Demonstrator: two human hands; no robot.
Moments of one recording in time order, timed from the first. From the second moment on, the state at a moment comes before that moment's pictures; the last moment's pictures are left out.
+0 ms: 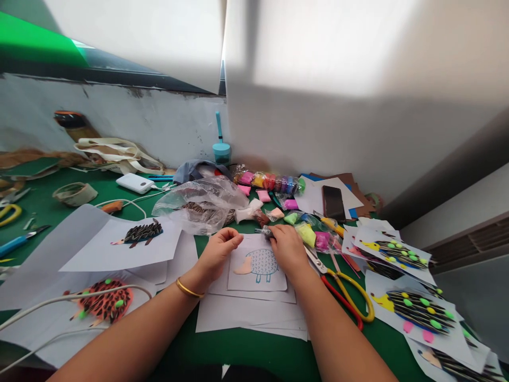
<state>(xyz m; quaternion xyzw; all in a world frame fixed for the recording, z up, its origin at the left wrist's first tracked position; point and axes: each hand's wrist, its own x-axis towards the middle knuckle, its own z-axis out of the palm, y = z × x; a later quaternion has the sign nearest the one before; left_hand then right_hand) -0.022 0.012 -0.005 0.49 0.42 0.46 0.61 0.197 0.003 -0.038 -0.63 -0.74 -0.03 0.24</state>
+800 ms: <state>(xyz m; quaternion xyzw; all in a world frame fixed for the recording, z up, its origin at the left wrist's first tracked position) -0.021 0.010 -0.008 0.43 0.35 0.44 0.70 0.158 -0.034 -0.002 -0.52 -0.75 -0.04 0.41</state>
